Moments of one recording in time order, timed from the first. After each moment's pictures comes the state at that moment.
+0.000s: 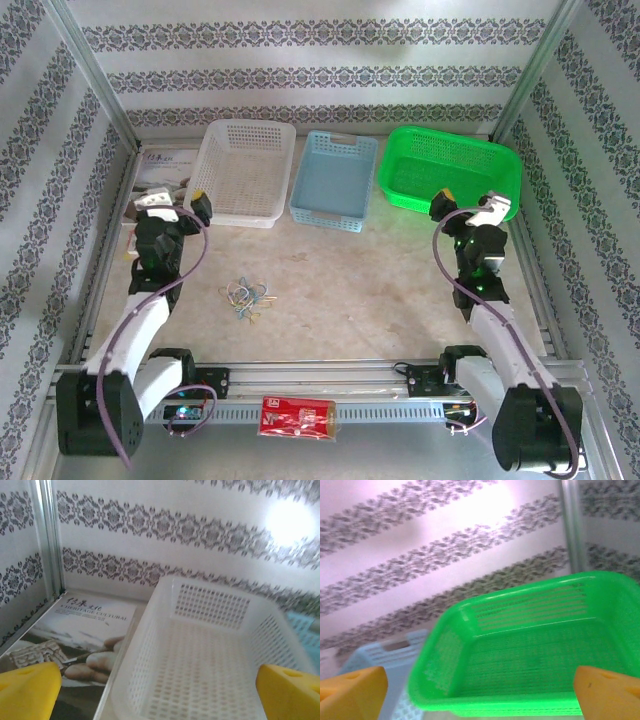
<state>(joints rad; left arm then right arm) 0.03 0.92 0.51 0.32 -0.10 -0.21 -0.02 0.87 0.43 0.38 0.05 0.40</state>
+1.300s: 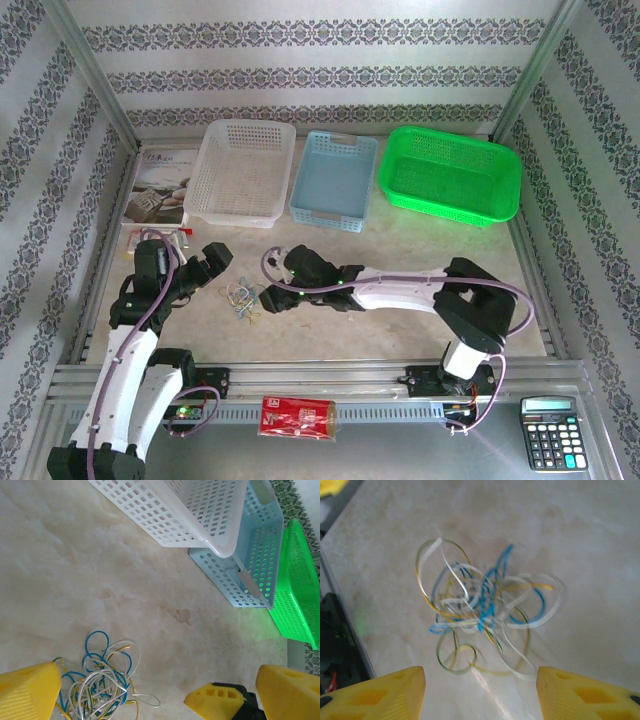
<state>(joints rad) 0.01 0.65 0.57 -0.62 0.38 -0.72 1.06 1.72 0.99 0.01 -0.20 0.49</state>
